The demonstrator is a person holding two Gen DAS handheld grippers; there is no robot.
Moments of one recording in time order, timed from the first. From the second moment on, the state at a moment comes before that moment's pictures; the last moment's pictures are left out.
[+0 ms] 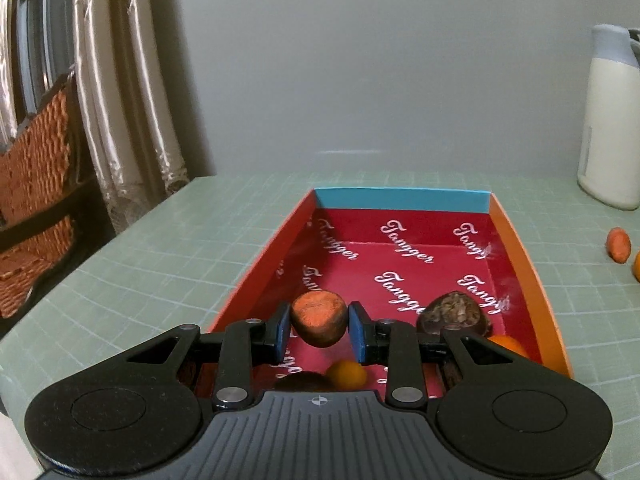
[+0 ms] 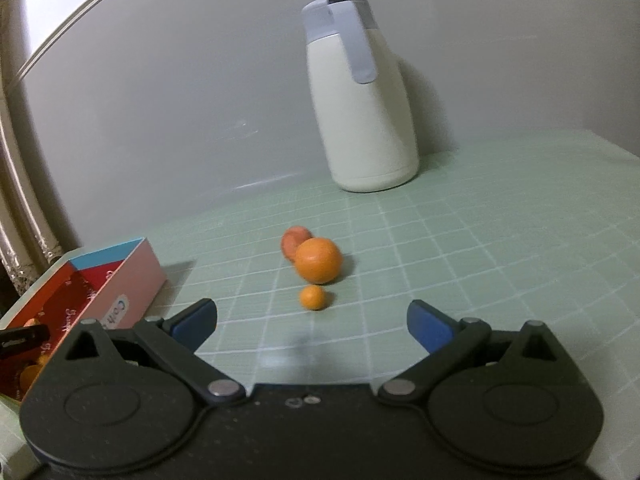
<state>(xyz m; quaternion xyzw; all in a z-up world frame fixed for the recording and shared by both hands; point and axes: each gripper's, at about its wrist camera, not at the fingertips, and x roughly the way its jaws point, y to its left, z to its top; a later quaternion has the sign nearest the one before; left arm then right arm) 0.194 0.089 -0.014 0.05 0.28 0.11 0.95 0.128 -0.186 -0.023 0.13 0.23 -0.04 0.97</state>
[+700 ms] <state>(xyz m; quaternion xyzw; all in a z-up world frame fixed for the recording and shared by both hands) 0.153 0.098 0.012 0.04 0.23 0.10 0.97 0.143 -0.169 -0.027 0.12 0.23 -0.02 0.97</state>
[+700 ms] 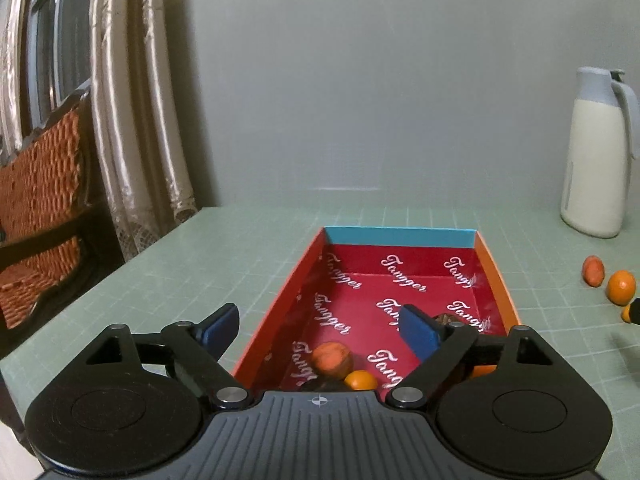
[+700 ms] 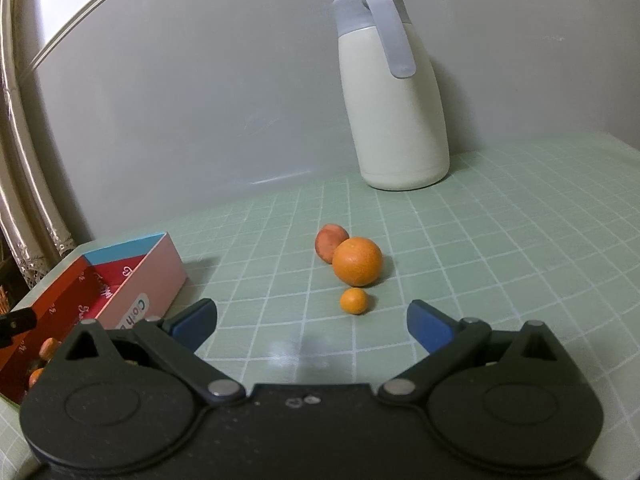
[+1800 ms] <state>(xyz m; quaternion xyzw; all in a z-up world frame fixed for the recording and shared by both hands) 0.125 0.121 0.004 0.01 0.22 0.12 0.97 0.198 -0.188 -0.029 0.10 0.26 -0.05 0.96</state>
